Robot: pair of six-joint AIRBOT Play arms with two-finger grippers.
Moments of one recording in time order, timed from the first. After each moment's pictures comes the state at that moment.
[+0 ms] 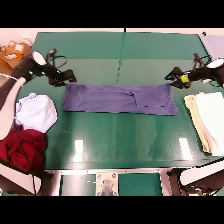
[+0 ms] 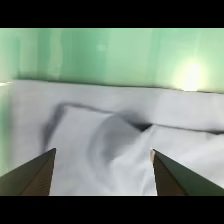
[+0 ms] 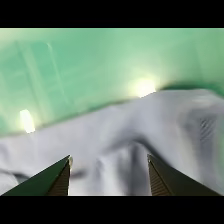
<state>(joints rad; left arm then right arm) -0.02 -1.74 1.61 1.20 -1.11 -1.64 -0.34 -1.73 1.55 -0.99 1.16 1.51</state>
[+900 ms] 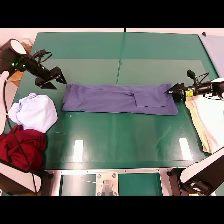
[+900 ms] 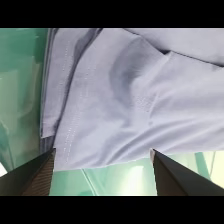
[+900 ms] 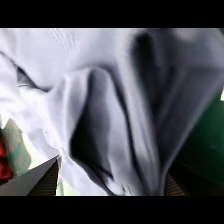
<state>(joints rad) 0.08 -1.75 1.73 1.15 -1.48 -1.65 -0.50 -2.03 1.60 -0.73 1.54 1.01</state>
